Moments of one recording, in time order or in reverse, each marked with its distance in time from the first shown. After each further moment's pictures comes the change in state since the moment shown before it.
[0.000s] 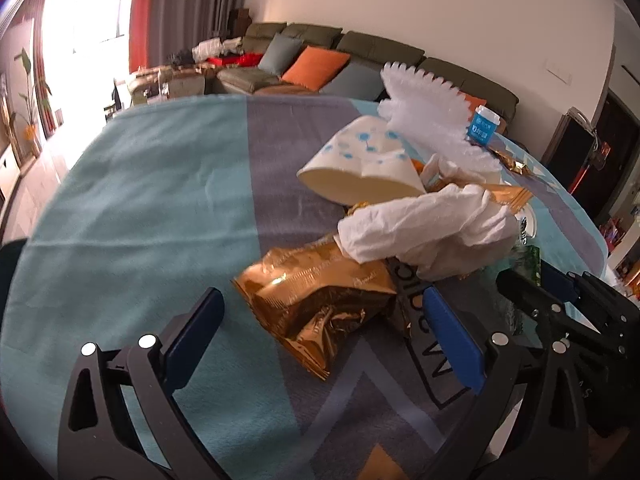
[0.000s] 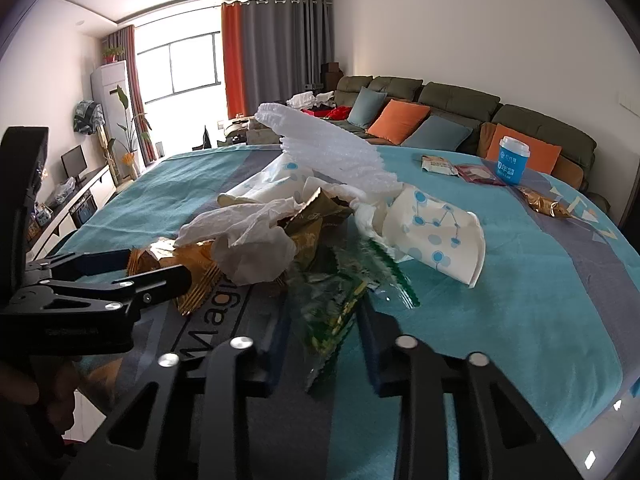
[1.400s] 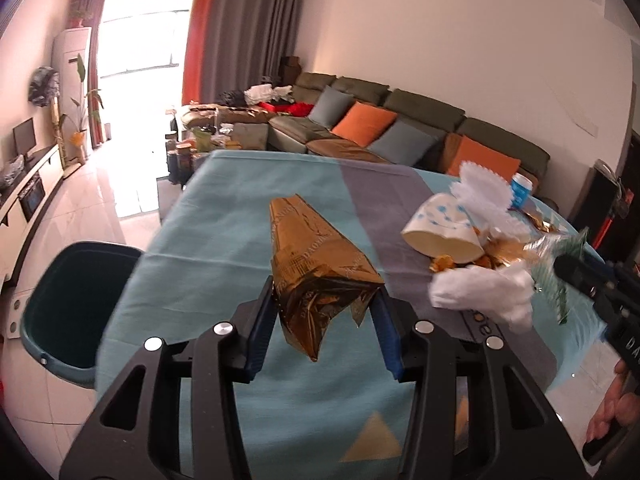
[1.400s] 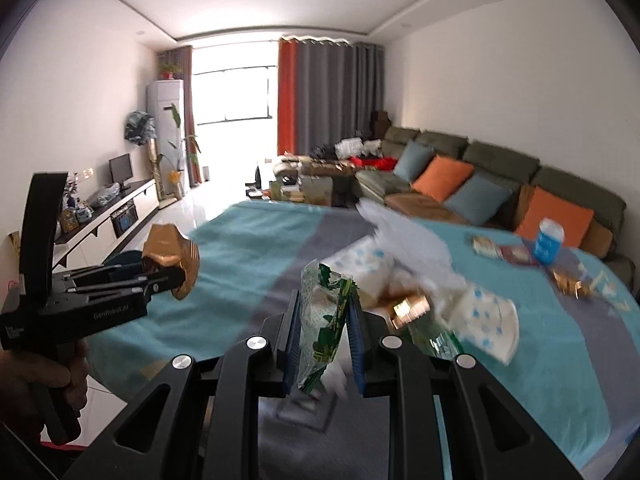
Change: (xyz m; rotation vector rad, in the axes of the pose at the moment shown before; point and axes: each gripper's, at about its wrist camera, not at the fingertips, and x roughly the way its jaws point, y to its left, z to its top) left arm -0.097 0.077 -0.014 -0.091 -0.226 0.143; right arm -0.055 0.059 0.036 -0.135 -0.190 0.140
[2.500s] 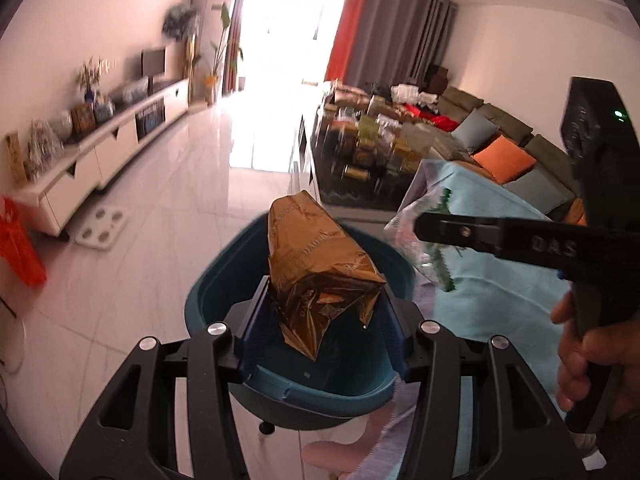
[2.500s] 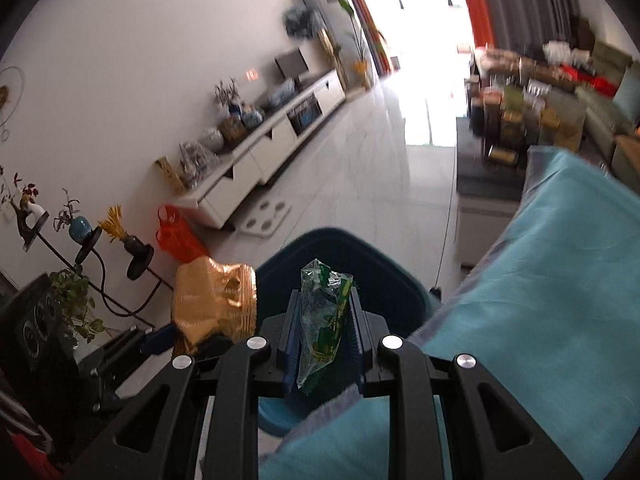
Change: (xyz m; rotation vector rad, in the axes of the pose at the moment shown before) left arm -0.063 0.258 -0.012 -0.361 0.037 0.373; right arm 0.251 0.262 0.088 -0.107 0.503 0.739
